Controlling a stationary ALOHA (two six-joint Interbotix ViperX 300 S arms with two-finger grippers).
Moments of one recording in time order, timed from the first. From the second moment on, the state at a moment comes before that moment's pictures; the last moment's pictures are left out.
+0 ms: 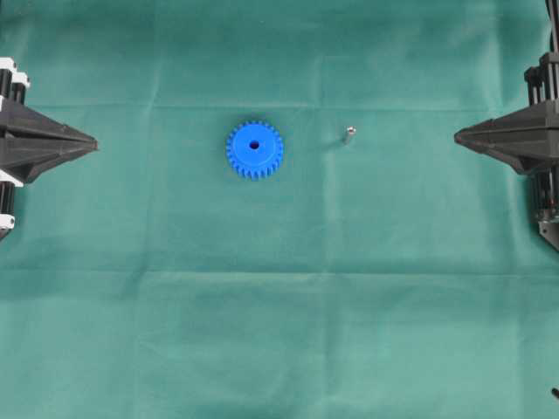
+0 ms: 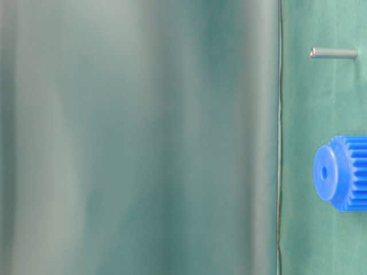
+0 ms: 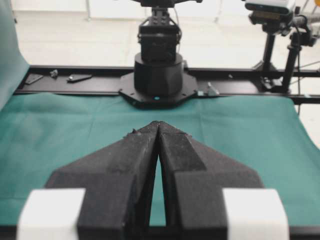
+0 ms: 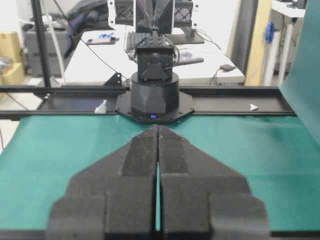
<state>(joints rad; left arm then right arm) 0.00 -0.97 1.18 0.00 -0.29 0.00 0.00 -0.96 1.17 0.00 -0.30 -0.01</state>
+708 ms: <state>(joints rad) 0.00 -0.96 1.18 0.01 -0.26 -0.01 -0.22 -0.47 1.18 0.00 -0.38 -0.01</state>
